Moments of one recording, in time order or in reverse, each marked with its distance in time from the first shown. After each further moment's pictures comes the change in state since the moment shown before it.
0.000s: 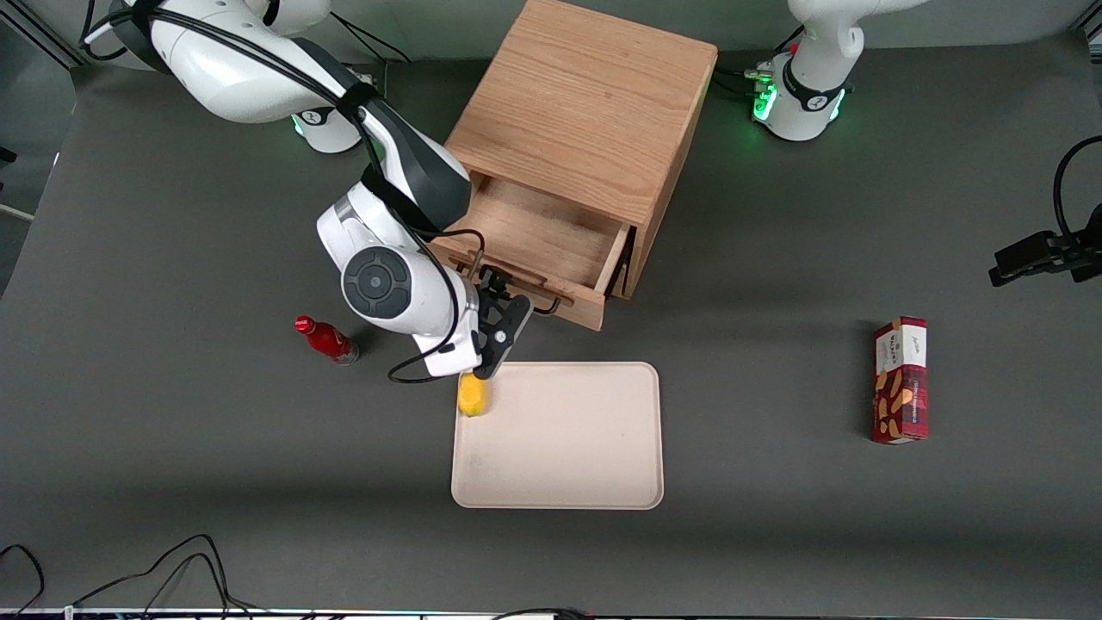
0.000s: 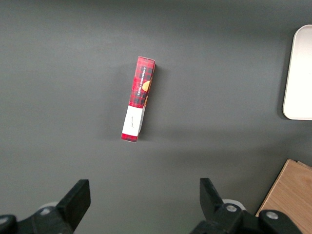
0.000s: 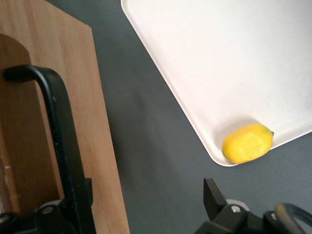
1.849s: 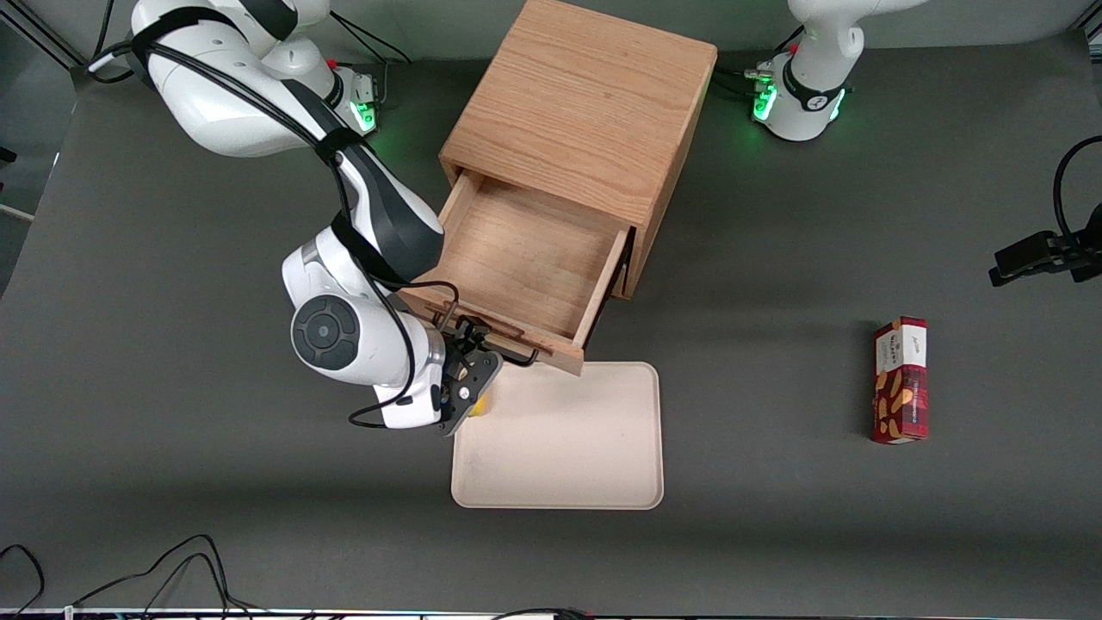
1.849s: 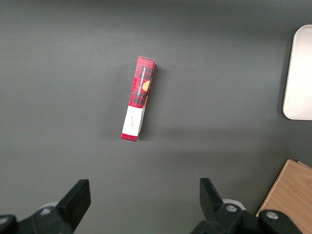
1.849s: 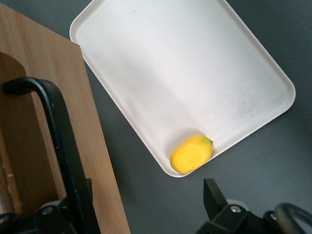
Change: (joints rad) arm 0.008 0.113 -0.089 0.198 -0.003 0.000 0.000
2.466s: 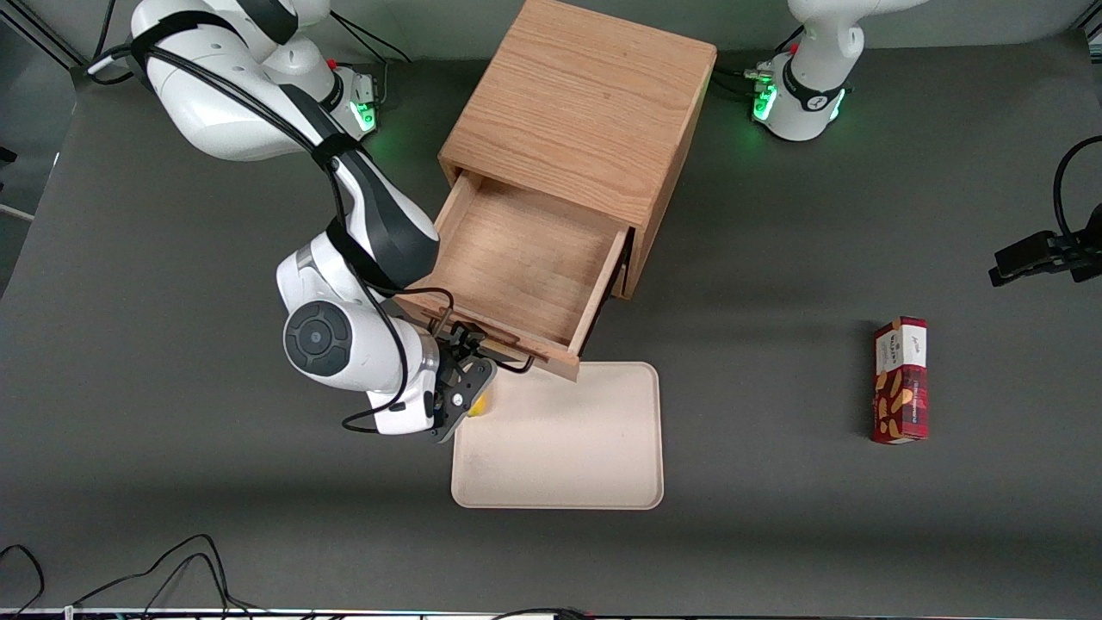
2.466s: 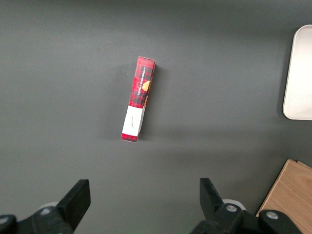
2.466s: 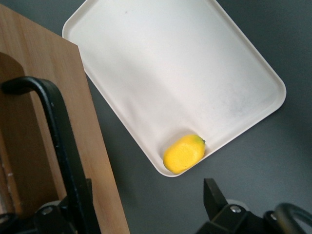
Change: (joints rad) arm -0.002 0.007 -0.013 0.012 0.000 0.000 -0.004
